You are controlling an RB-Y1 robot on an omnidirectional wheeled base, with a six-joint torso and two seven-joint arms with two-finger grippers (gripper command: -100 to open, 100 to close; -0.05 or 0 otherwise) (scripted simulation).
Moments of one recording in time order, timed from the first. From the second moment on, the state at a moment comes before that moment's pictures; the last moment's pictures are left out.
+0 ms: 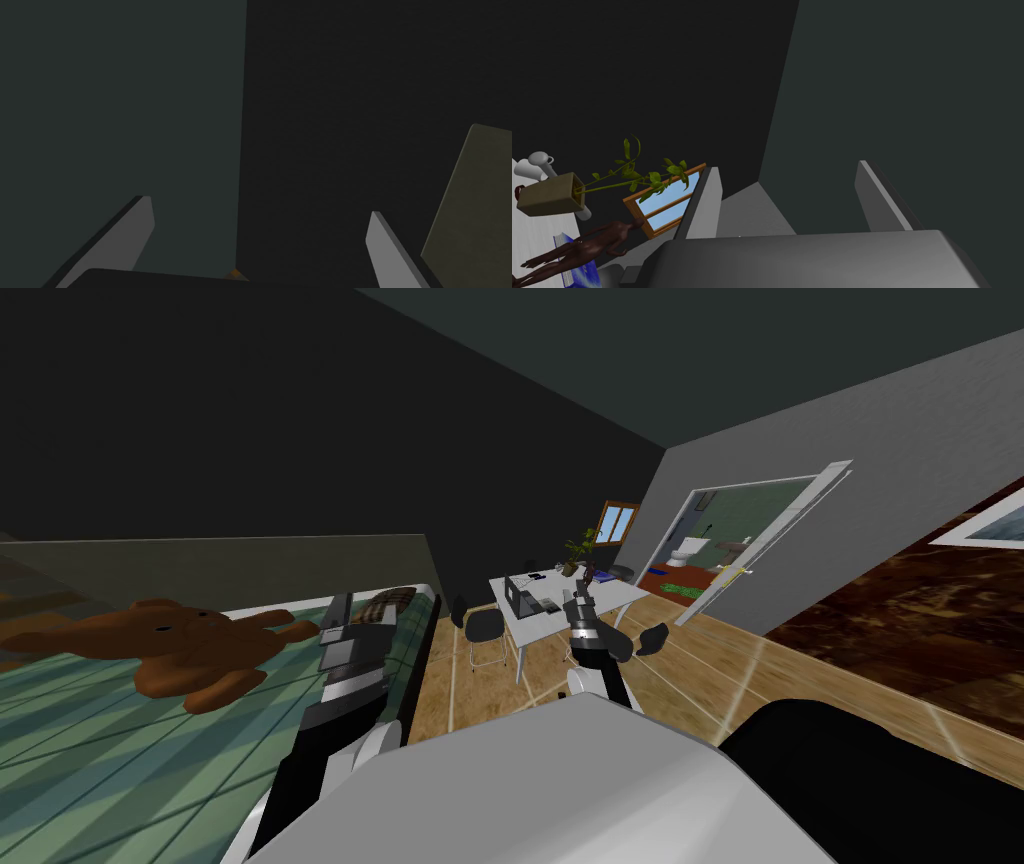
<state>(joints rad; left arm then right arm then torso) 0.55 -0.04 -0.02 -2.37 -0.05 -0.39 0.09 0.49 0.03 0.02 -2.28 -0.08 -0.37 0.07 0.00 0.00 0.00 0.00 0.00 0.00</state>
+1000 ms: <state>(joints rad) 0.55 -0.04 -0.02 -2.37 -0.05 -0.39 0.09 0.49 0.03 0.02 -2.28 -0.08 -0.37 0.07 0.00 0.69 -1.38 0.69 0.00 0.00</state>
